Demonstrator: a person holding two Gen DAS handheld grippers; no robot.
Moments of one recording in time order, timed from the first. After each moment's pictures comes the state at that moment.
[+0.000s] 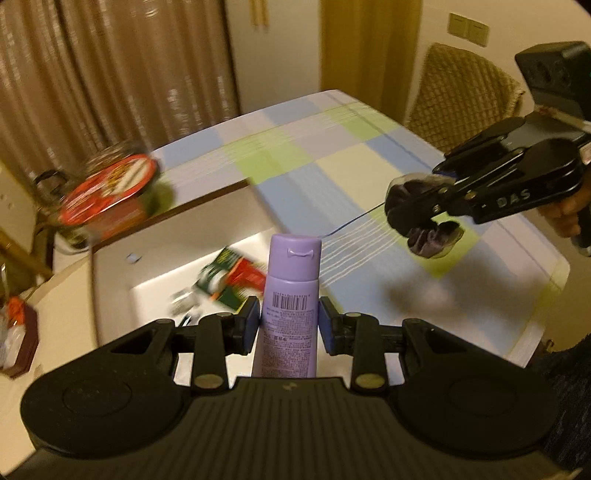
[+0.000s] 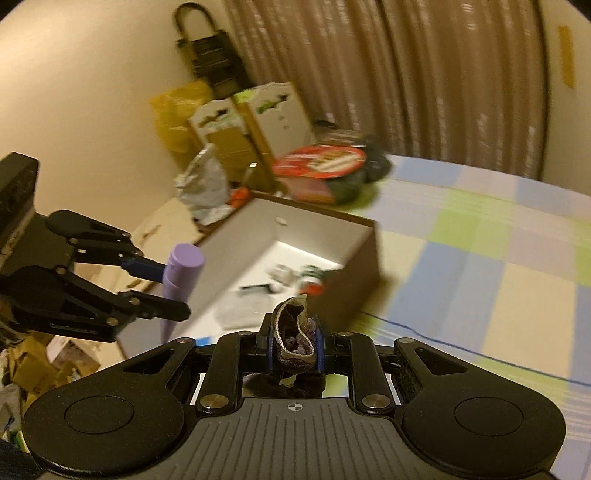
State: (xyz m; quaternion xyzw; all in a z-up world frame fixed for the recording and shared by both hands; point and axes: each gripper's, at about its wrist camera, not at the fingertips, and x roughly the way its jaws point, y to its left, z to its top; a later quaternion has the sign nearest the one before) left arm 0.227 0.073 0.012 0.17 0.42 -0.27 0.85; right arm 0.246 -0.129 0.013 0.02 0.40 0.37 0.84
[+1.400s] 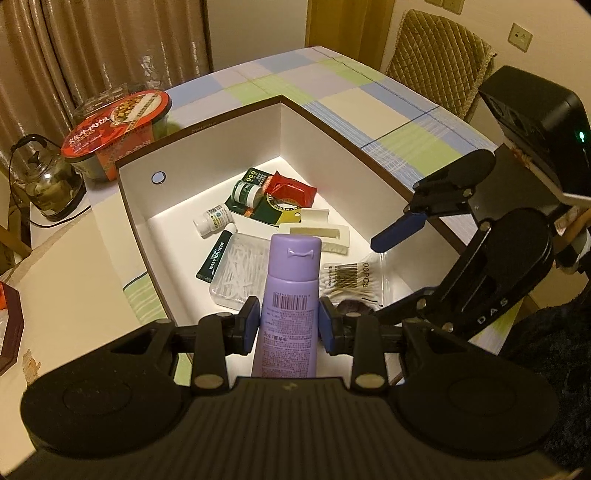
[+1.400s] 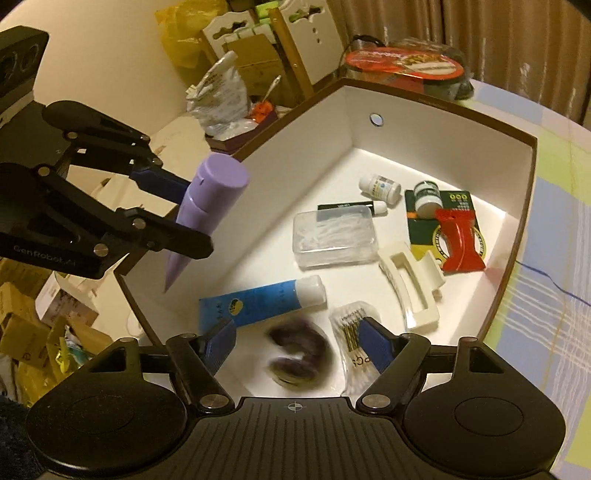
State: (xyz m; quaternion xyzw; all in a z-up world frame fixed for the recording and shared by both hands) left arm 0.244 0.186 -0.034 0.18 0.45 -0.35 0.80; right arm 0.223 0.027 -0.084 -0.04 0.50 0.34 0.80
